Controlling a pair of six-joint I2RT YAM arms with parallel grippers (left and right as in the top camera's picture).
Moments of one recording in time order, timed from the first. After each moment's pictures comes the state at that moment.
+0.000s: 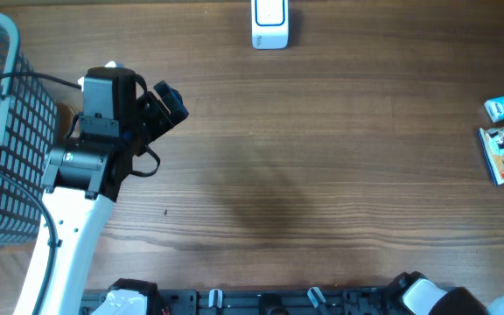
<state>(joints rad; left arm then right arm) -0.17 1.22 1.23 -0.86 -0.03 -0.72 -0.78 1.35 1.76 -1.18 -0.64 0.53</state>
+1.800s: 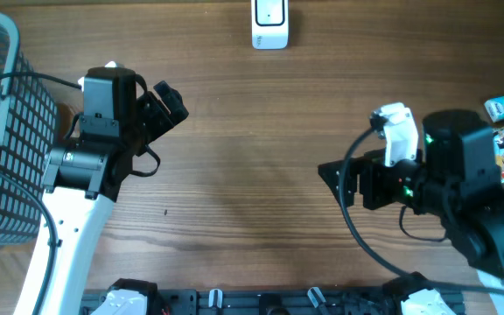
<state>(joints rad) -0.17 1.22 1.23 -0.86 -0.03 -0.72 0.34 0.99 1.33 -1.18 -0.35 0.23</state>
